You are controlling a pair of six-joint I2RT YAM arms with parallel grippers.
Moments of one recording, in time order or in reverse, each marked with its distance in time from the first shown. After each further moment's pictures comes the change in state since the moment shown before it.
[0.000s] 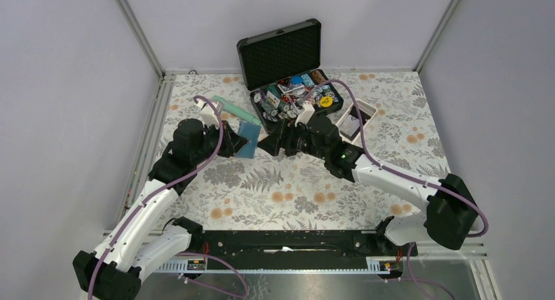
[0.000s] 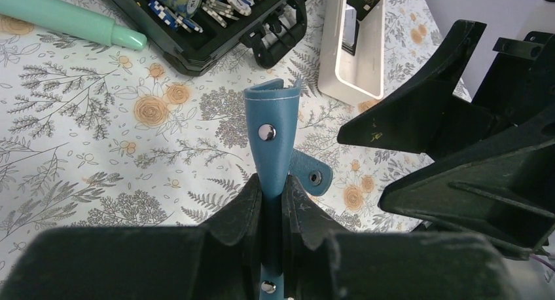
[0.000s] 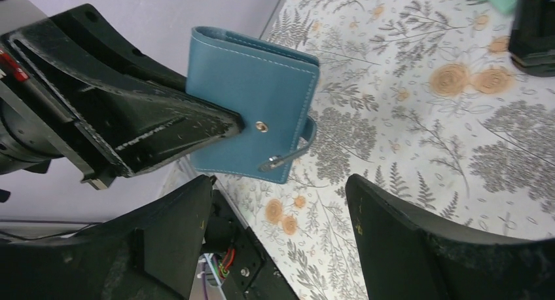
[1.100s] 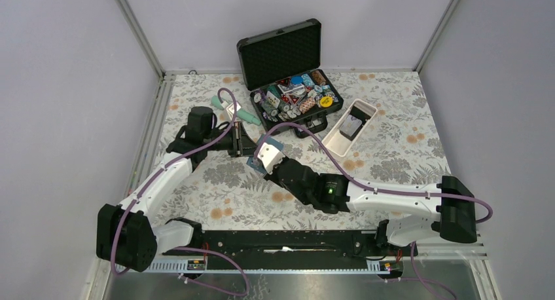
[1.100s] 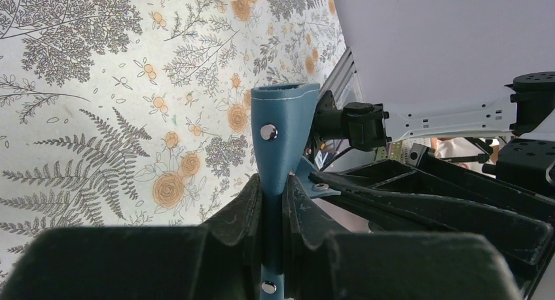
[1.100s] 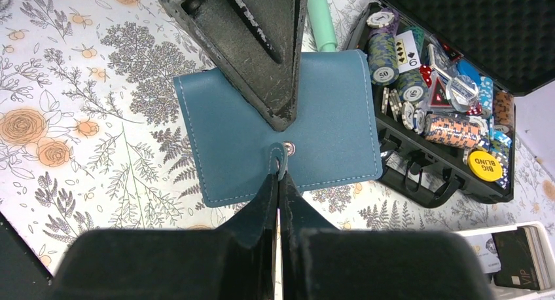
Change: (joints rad) left arm 0.124 0.313 0.009 0.087 0.656 -0.148; right arm 0.452 0.003 0.047 -0.208 0.698 -0.886
